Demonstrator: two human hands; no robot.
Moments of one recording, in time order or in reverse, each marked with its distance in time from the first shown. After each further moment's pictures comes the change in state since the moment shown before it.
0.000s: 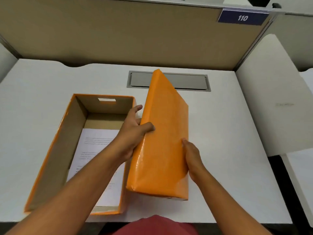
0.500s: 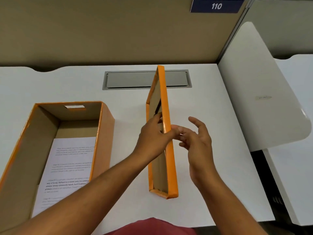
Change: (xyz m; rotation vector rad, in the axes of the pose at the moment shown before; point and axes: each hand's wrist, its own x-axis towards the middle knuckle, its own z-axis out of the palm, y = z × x) left_hand 0.030 0.000 0.162 0.443 0.014 0.233; right_hand -0.041 -0.074 -0.079 0.136 0.131 -0.390
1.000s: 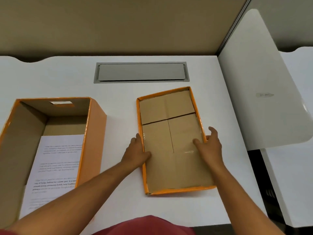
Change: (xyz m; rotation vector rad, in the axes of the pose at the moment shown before) left_hand 0.033 -0.133 0.026 0.423 -0.248 -0.301; right_hand 0.090 0.083 -0.082 -0.552 0.088 0.123
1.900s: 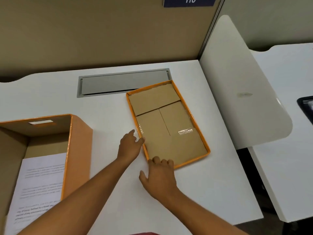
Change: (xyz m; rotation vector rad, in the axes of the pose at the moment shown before) left_hand 0.047 0.038 -0.008 -0.214 0.180 0.001; right_hand -0.072 -0.001 0.109 -0.785 -0.194 -0.483
